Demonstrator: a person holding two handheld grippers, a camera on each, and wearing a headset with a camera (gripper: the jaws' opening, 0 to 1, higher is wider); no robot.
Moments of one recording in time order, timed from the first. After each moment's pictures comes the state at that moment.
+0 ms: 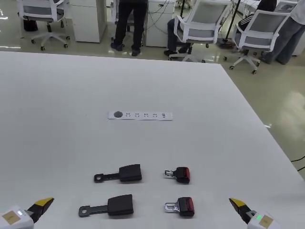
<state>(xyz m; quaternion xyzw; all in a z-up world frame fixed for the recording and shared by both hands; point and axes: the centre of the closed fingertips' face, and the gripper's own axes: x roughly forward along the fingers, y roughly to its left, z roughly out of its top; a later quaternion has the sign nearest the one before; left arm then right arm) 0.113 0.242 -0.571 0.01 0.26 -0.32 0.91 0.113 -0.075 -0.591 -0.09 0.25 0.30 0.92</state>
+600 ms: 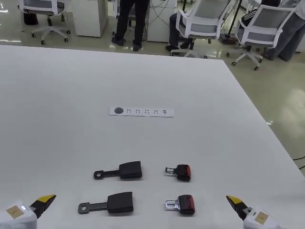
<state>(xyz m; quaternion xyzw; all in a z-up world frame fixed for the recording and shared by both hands) 0.121 0.239 -0.578 0.01 0.27 -0.32 0.91 0.122 -0.071 -0.602 -0.10 0.26 0.31 0.91</state>
